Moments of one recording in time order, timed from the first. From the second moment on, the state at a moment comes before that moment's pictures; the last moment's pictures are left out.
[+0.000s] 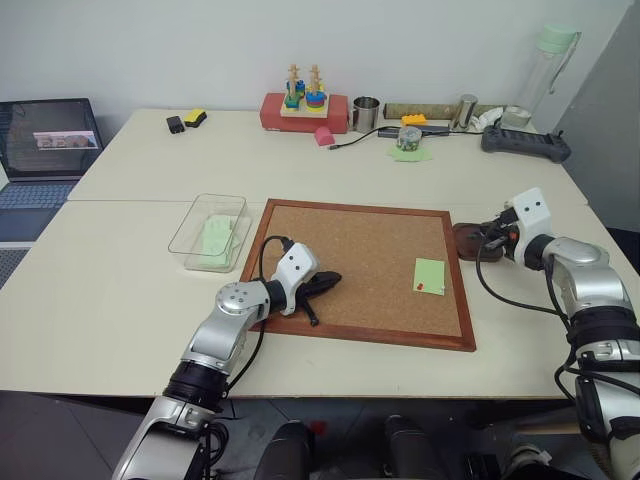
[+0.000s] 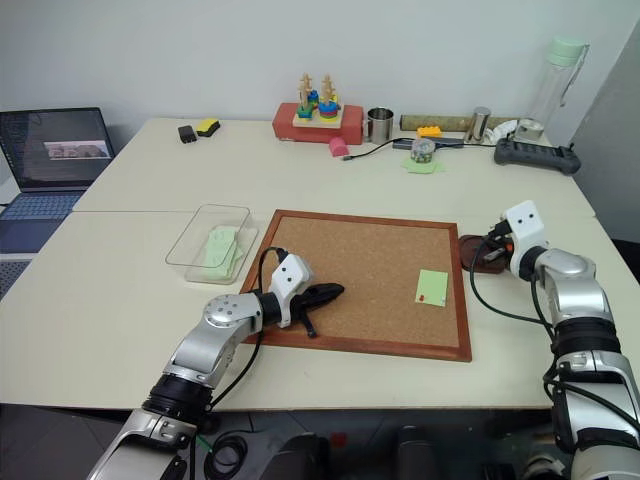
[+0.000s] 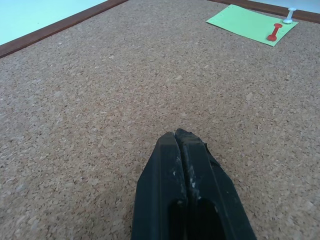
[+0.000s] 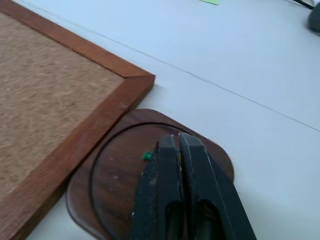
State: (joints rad) left arm -0.42 0.37 -0.21 0.21 -0.13 0.20 -0.82; right arm -0.70 -0.65 -0.06 0.67 0.10 0.25 0.65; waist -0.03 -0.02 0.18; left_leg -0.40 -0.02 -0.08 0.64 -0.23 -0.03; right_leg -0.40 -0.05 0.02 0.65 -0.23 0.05
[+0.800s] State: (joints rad) left arm -0.42 0.37 -0.22 0.22 -0.12 0.19 -0.82; right arm -0.53 -0.78 -0.06 0.31 0.24 0.36 0.99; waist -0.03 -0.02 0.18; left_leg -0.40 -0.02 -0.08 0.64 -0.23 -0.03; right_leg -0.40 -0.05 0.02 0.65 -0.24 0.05
